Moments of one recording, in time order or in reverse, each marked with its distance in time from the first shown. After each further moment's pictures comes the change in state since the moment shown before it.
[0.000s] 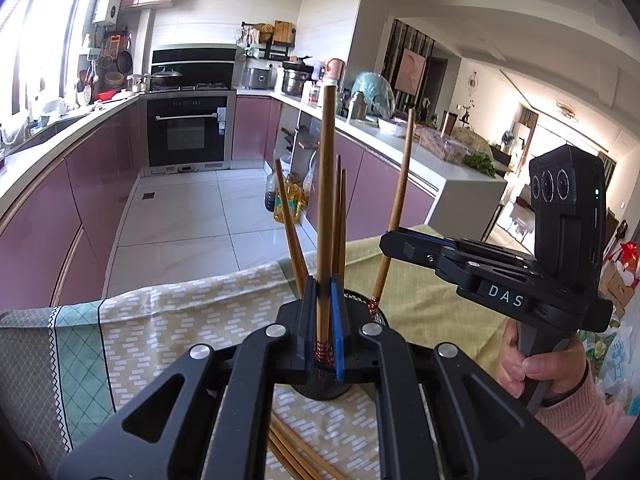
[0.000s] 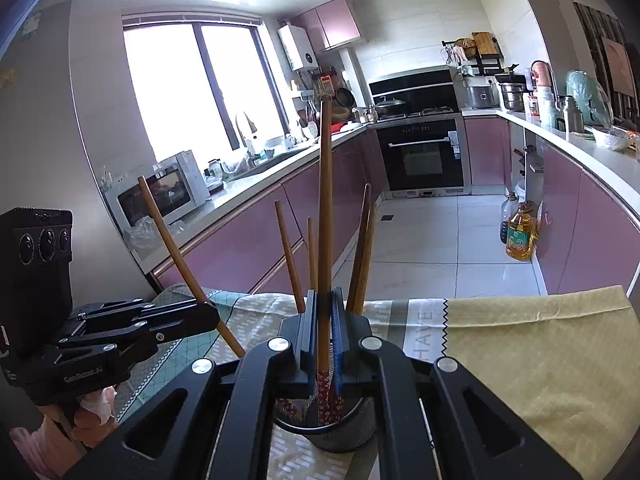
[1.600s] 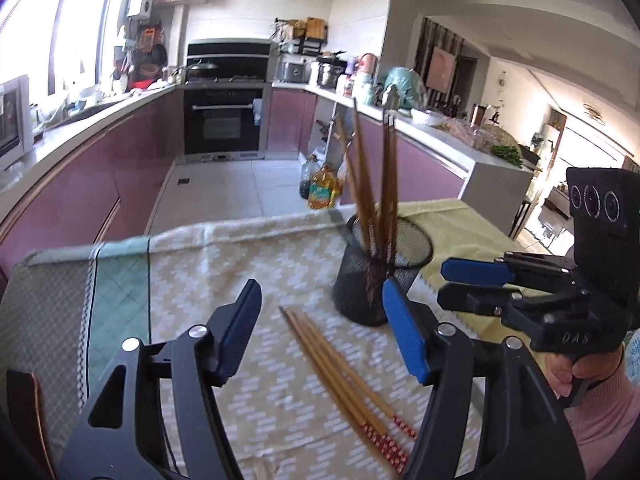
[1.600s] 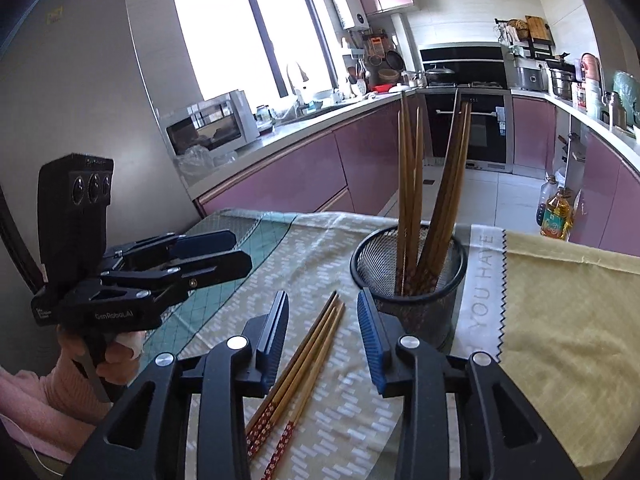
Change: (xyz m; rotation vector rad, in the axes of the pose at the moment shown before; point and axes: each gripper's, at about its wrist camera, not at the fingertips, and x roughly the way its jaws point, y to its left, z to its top) left arm -0.039 0.031 -0.082 -0.053 0.009 0.136; right arm -0.013 0.051 -0.074 -0.115 0.165 0.128
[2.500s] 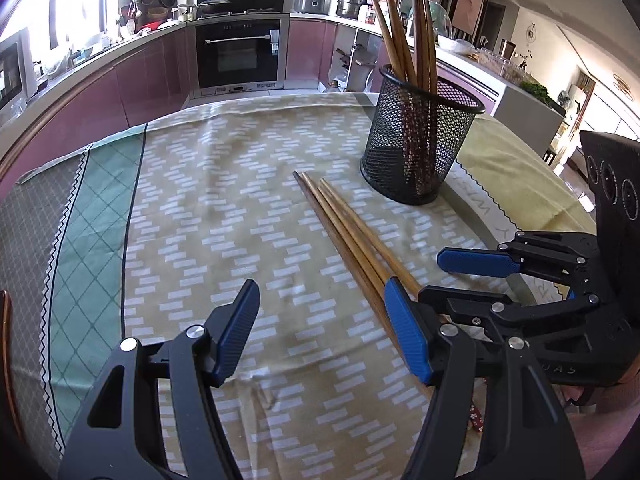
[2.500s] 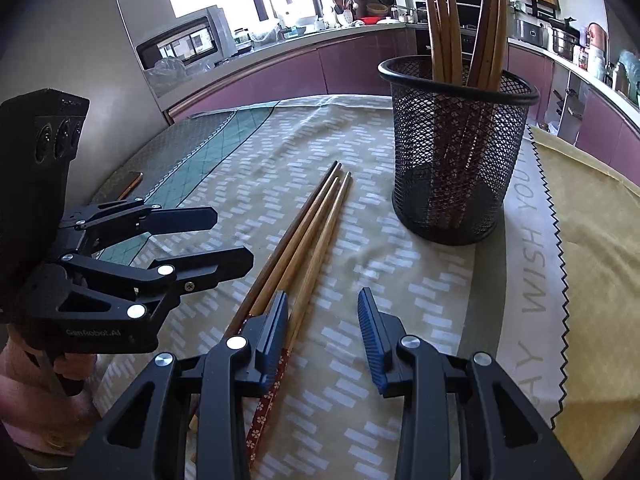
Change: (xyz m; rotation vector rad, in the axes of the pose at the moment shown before) left arm 0.048 0.004 -0.077 -0.009 0.246 0.066; right arm 0.074 0.025 -0.067 -0.001 0.240 -0.100
